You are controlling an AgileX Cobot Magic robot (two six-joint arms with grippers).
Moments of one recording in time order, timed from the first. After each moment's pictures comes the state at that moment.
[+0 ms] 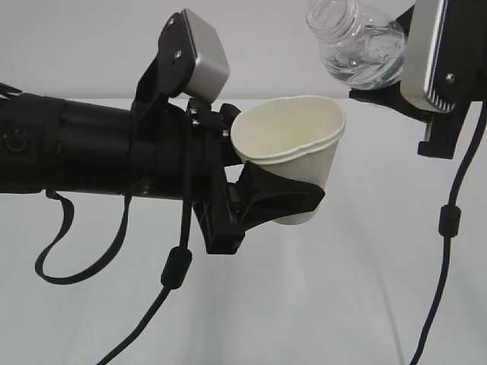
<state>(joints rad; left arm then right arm) -0.69 1.56 -0.89 1.30 -0.64 -0.98 0.25 1.25 -0.88 -1.85 -0.36 0.64</state>
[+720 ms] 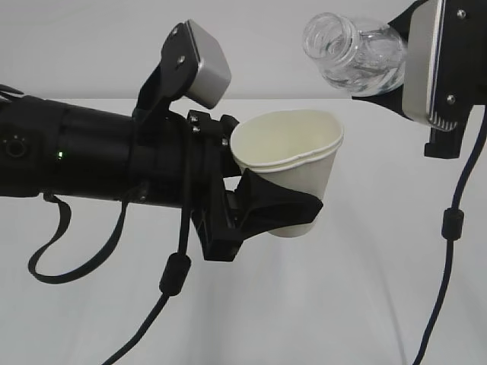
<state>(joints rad) -0.69 1.56 -0.89 1.38 -0.64 -1.10 0.25 1.25 -0.88 -1.85 -0.35 0.50</state>
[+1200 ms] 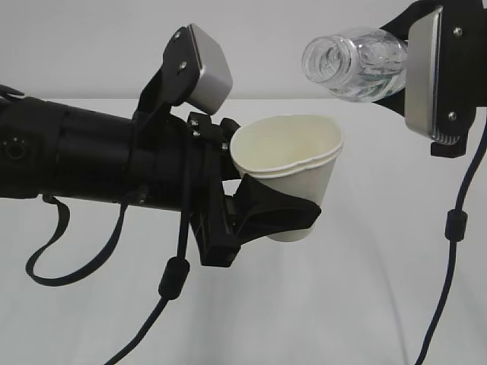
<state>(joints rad) -0.69 1.56 -0.89 1.41 -0.64 -1.11 0.25 1.25 -0.88 -1.85 -0.34 0.37</state>
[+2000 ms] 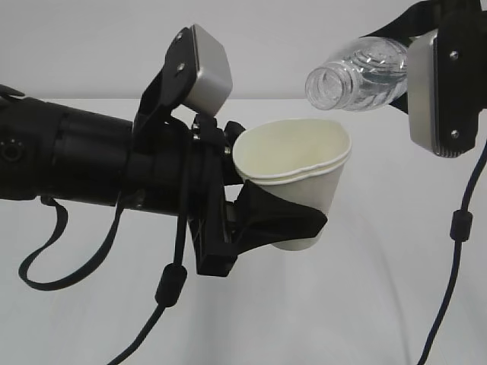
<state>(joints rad) -0.69 1.56 -0.89 1.43 -0.69 -1.11 0.25 1.25 -0.88 -1.85 -0.31 0.22</state>
